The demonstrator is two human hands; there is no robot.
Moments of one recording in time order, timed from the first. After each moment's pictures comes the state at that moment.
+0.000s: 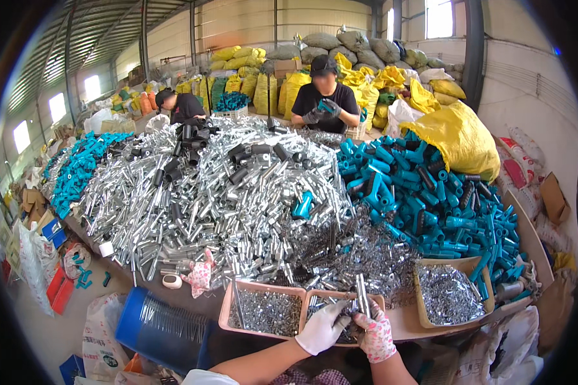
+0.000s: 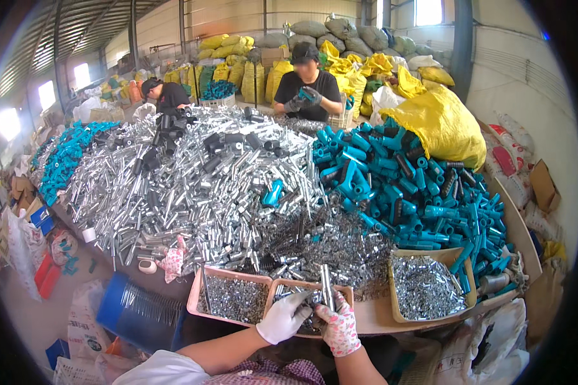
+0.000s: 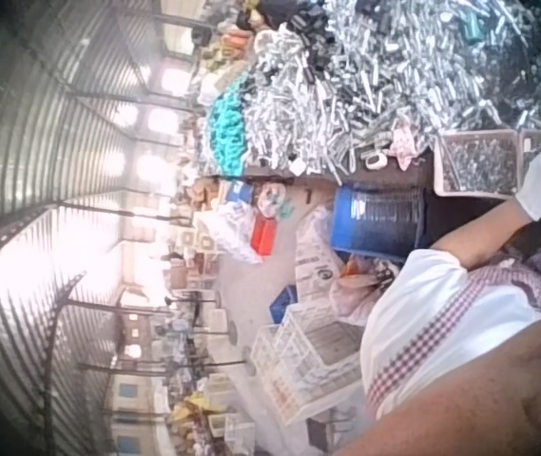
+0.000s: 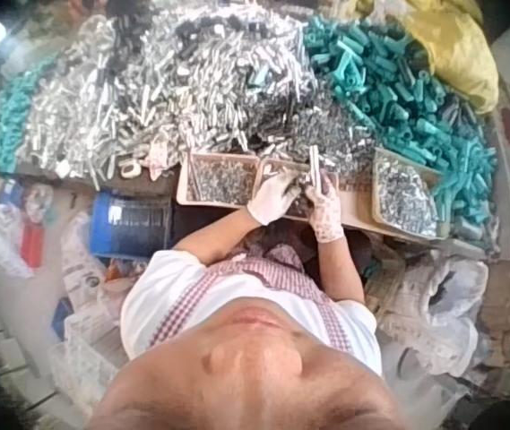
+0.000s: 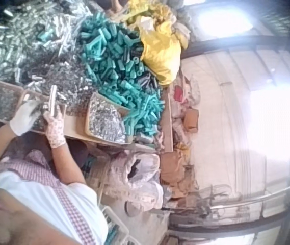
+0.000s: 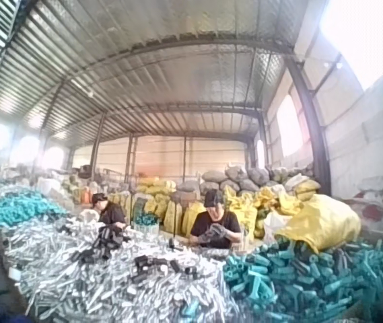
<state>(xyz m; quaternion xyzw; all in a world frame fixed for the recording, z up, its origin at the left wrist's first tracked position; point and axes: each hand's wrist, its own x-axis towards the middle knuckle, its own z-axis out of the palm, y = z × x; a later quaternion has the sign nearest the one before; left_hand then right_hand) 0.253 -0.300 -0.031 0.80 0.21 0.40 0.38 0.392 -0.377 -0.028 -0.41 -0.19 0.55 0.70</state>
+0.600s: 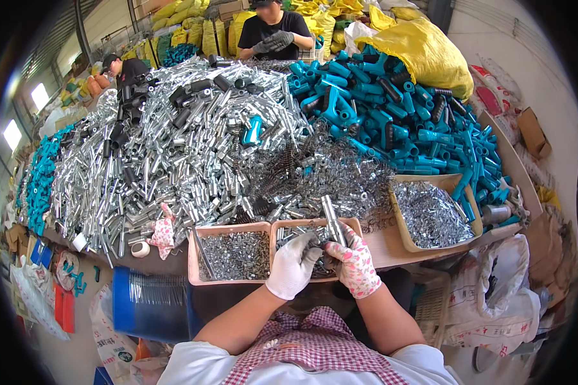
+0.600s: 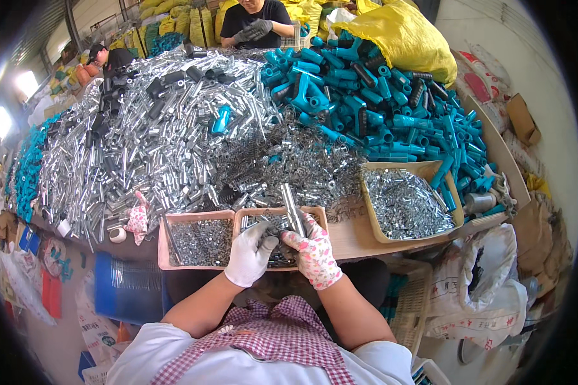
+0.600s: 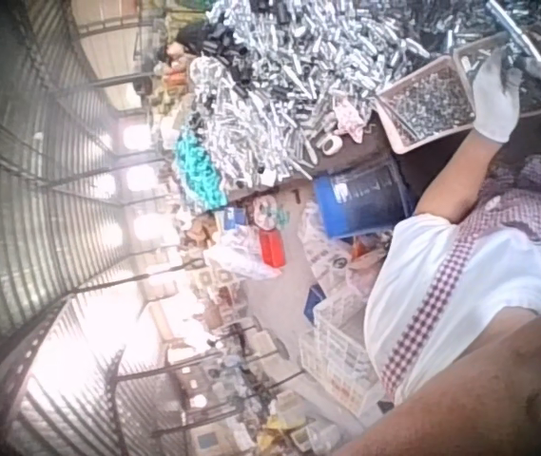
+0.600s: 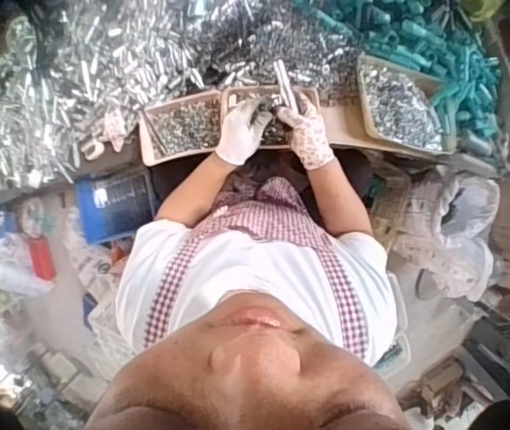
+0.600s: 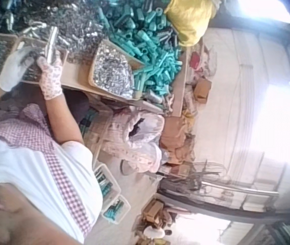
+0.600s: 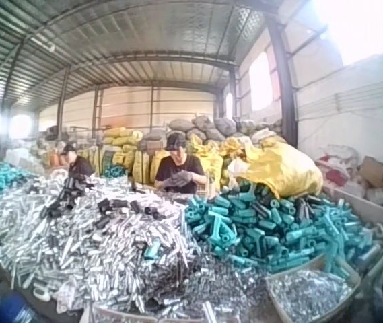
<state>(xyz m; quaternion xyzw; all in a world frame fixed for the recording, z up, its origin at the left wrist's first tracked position) 0.255 -0.300 -0.034 0.79 0.26 0.41 0.36 0.393 -0.372 -0.021 -0.42 -0.21 0.55 0.69</state>
